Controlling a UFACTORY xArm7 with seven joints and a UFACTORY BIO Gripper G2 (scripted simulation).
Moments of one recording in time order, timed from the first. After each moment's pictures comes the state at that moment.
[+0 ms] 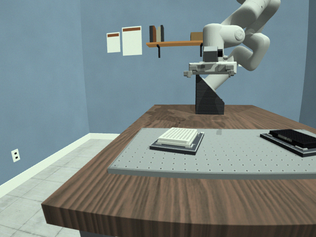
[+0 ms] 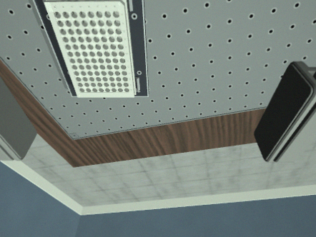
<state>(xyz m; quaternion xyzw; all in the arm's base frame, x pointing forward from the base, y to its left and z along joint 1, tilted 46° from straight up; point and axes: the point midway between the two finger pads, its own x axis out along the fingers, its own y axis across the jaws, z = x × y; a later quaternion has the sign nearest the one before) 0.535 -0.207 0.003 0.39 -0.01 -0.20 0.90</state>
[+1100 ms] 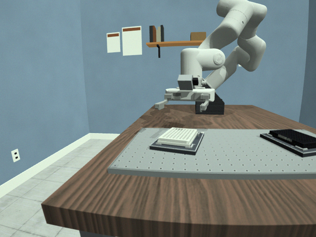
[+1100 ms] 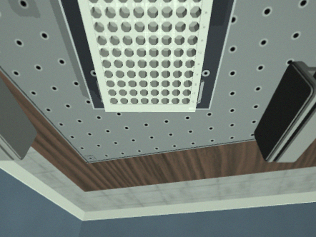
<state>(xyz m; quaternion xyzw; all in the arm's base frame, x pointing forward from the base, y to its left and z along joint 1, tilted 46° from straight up) 0.582 -0.207 -0.117 0.39 -0.01 -0.20 0.90</state>
